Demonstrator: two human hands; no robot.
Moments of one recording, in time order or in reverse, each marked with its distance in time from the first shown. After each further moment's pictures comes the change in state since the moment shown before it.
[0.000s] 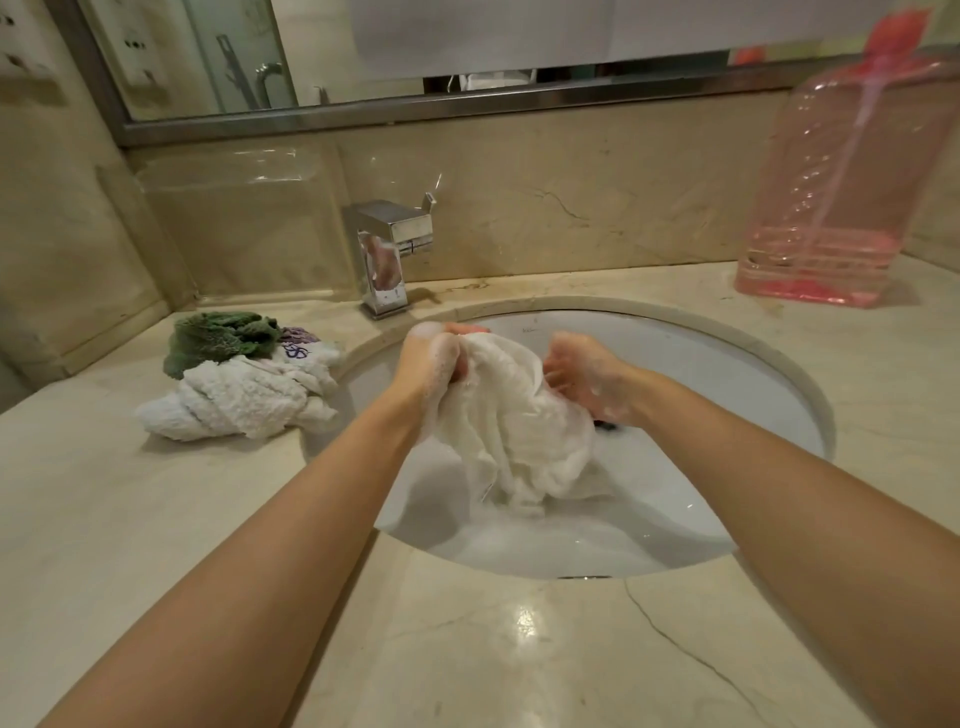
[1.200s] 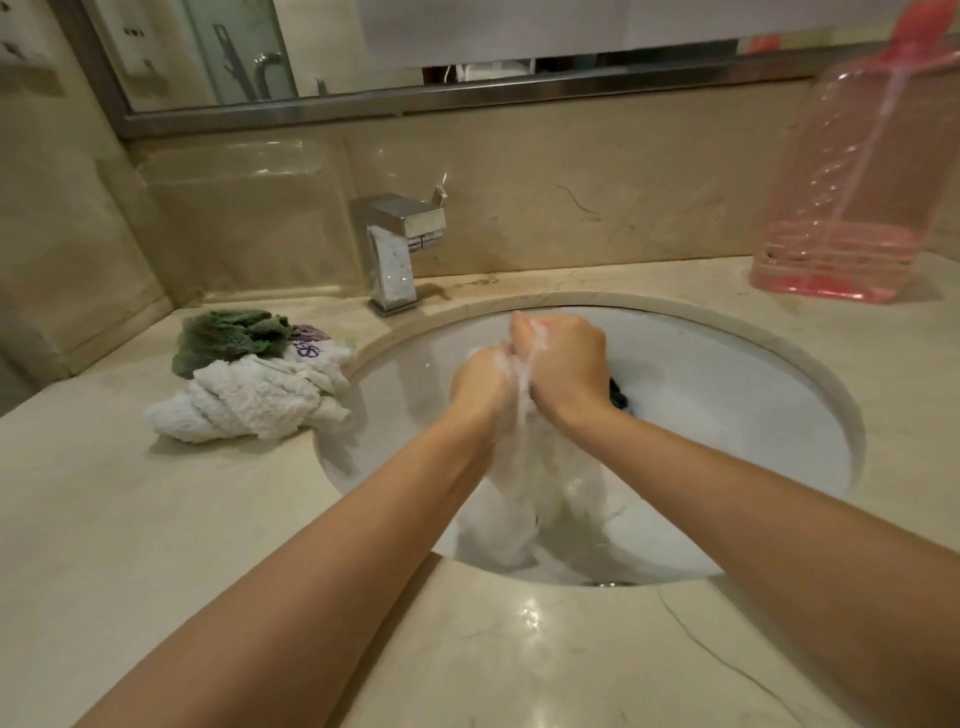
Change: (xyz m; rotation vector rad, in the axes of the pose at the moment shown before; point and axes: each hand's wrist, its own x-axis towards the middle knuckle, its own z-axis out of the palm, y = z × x) left_hand -0.013 -0.005 0.028 -0.076 -0.096 -0.112; right_hand -0.017 -0.020 0.061 -0.324 0.679 -0.534
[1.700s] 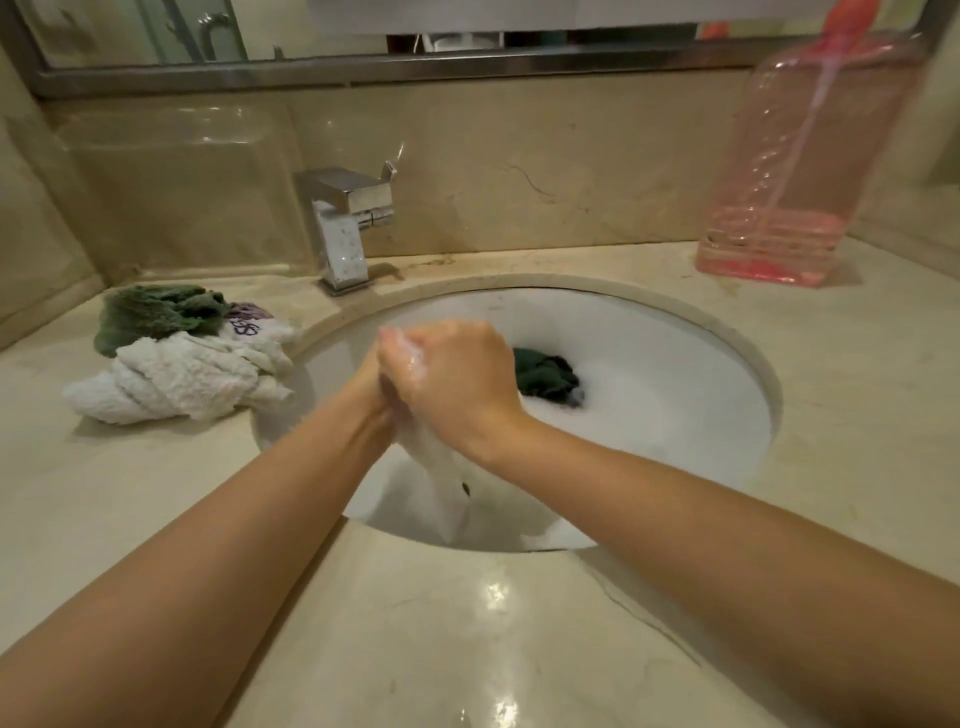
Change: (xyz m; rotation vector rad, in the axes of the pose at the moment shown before) left_hand 0.002 -0.010 -0.017 -0.372 0.027 -0.007; right_hand -0.045 -0.024 0.003 -0.076 -0.144 -0.390
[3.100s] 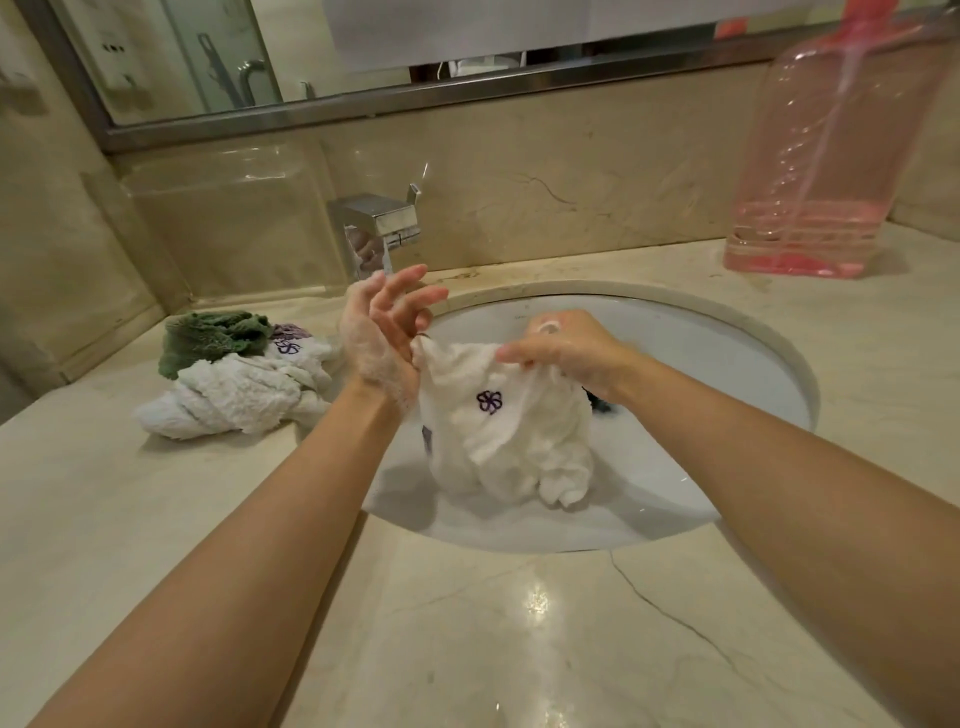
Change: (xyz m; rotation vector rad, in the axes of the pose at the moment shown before) left_hand 0.008 0.033 -0.014 -0.336 0.037 0.293; right_hand 0.034 0.096 -0.039 0.471 -0.336 0.495
